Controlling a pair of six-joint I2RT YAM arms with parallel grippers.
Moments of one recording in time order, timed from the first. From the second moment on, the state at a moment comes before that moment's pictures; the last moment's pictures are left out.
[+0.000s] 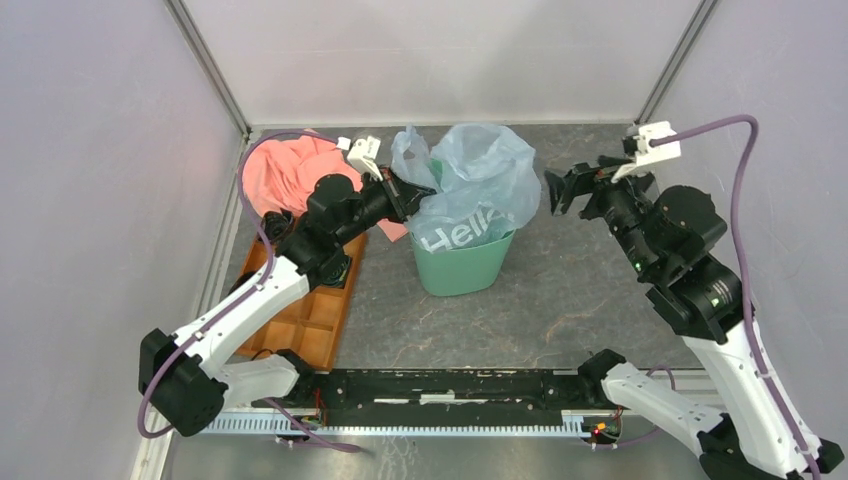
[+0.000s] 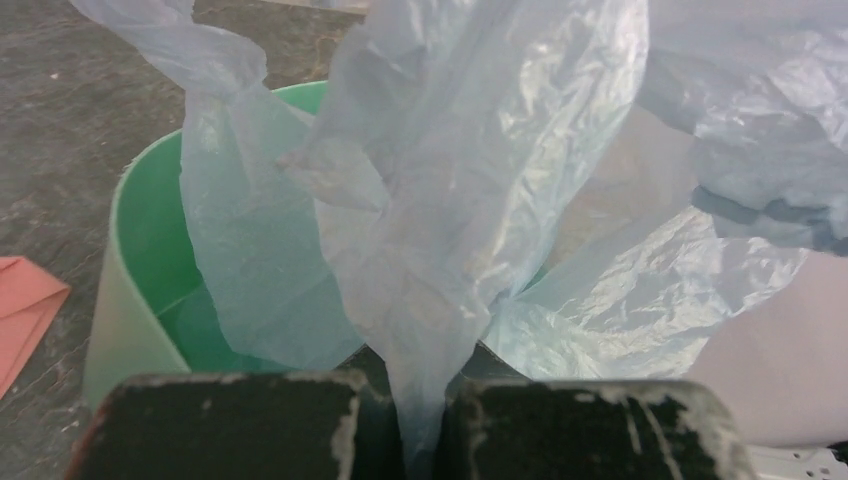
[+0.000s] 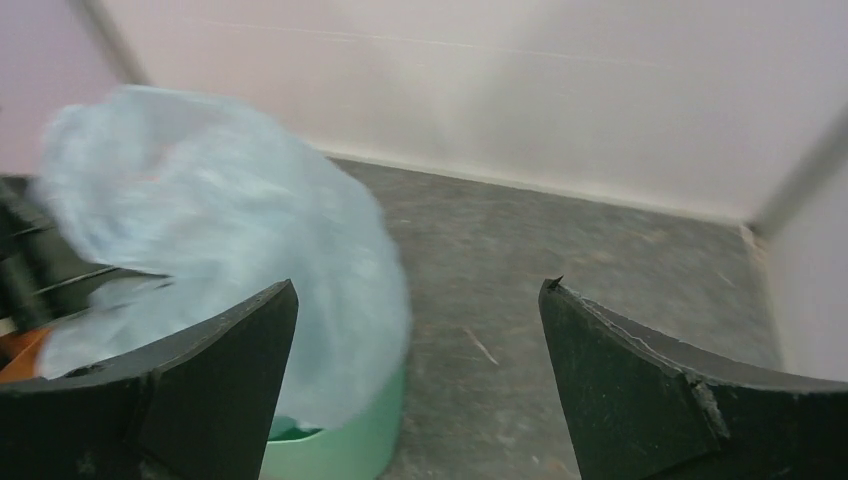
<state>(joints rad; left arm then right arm) -0.62 1.16 0.96 0.14 0.19 -0.67 0.56 0.85 1.36 -0.50 0.19 0.05</state>
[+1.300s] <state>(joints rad) -0.62 1.28 1.01 0.07 0.22 -0.68 0.71 1.49 1.24 -0.39 -0.05 0.09</state>
